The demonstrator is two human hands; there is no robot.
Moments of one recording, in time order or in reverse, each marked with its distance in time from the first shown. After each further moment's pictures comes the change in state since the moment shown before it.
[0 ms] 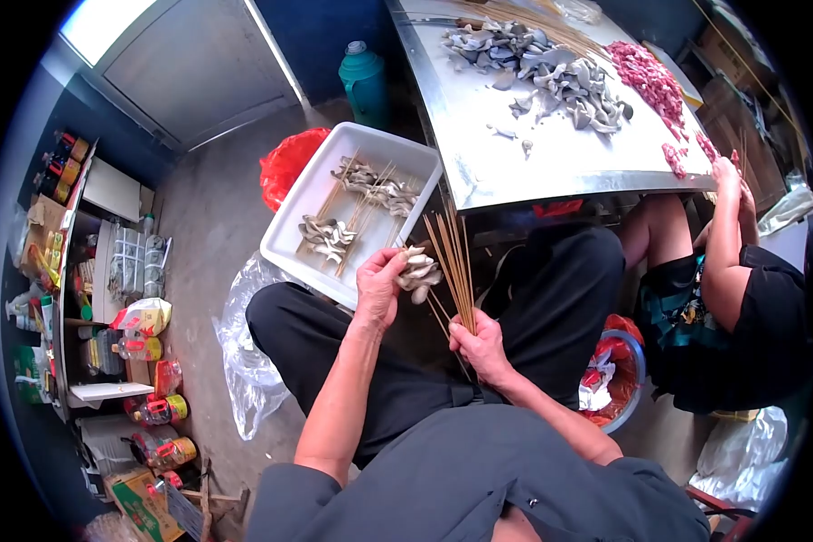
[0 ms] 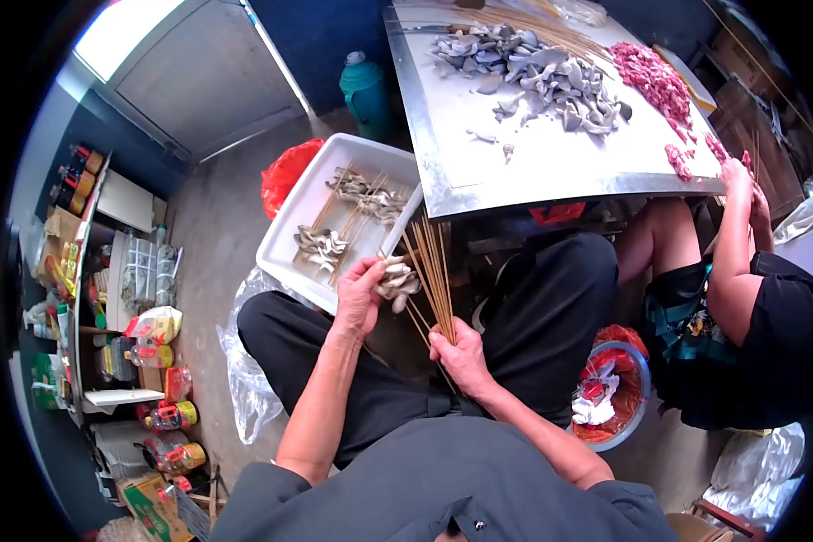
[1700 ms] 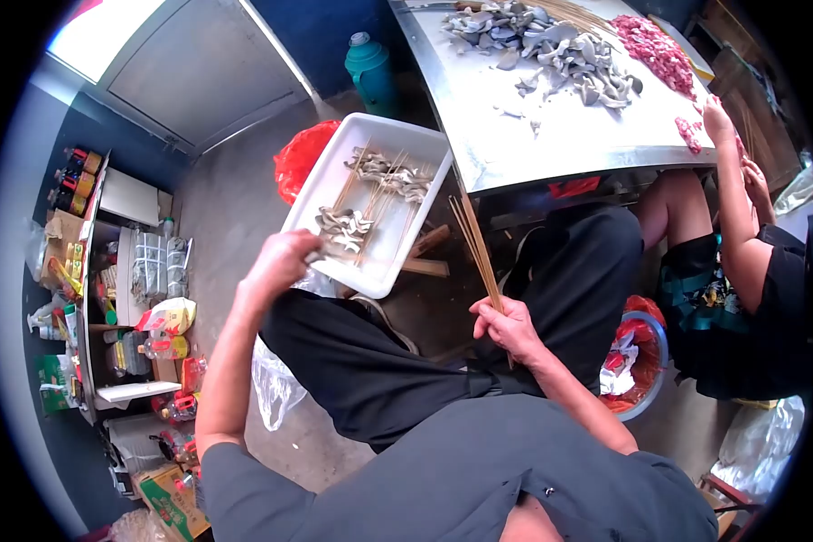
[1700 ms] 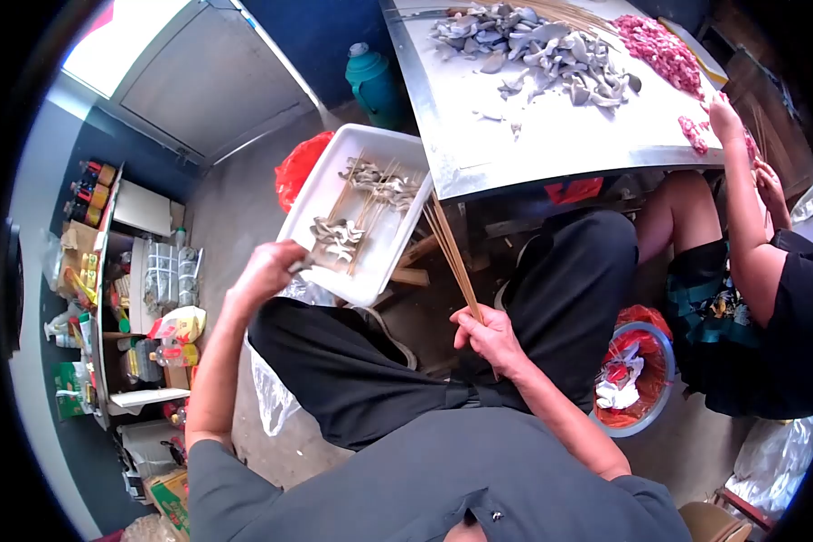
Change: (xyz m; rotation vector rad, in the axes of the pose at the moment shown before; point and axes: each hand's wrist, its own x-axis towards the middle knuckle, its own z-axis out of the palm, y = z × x) left_hand -0.003 0.179 -0.076 1.860 -0.462 0.407; right_hand 0.003 -0.002 -0.025 0.014 -0.158 0.108
